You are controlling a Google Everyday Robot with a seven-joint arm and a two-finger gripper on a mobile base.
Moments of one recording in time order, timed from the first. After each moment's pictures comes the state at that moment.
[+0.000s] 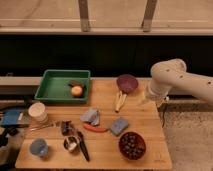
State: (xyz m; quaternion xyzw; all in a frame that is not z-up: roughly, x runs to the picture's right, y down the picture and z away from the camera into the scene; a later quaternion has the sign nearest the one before) arm 0.247 0.080 0.751 -0.21 0.20 0.71 0.64
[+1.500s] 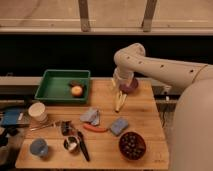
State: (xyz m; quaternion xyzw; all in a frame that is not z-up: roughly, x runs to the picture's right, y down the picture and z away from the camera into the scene) arm 0.068 -0.027 0.801 -0.21 0.07 0.54 0.81
